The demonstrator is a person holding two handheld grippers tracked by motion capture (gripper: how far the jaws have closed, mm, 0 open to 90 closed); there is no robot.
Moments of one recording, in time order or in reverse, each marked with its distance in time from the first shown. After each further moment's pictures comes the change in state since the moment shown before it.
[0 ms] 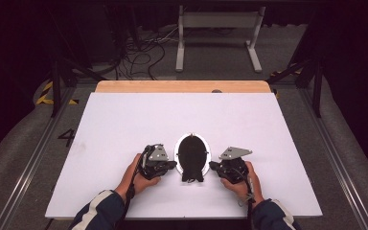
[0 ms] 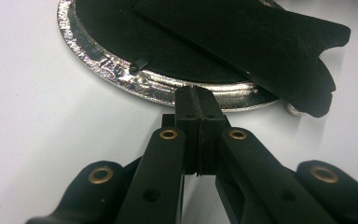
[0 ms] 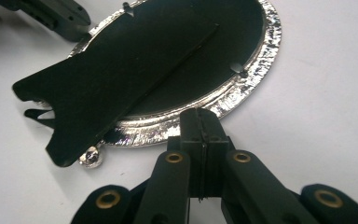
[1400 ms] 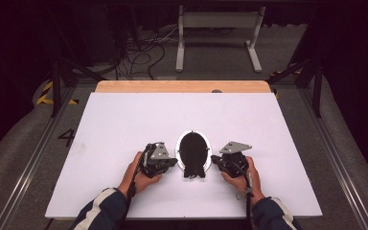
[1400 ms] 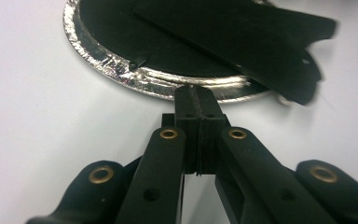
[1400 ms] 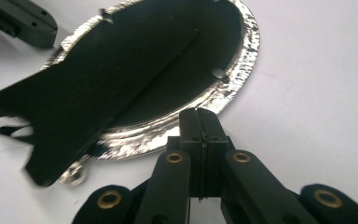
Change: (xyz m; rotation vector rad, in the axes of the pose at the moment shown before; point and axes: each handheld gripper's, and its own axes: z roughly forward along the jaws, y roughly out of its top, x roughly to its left) left arm -0.001 0.002 -0.009 -0.018 0.040 0.038; right arm -0.011 0.007 0.002 -0.013 -0.057 0.007
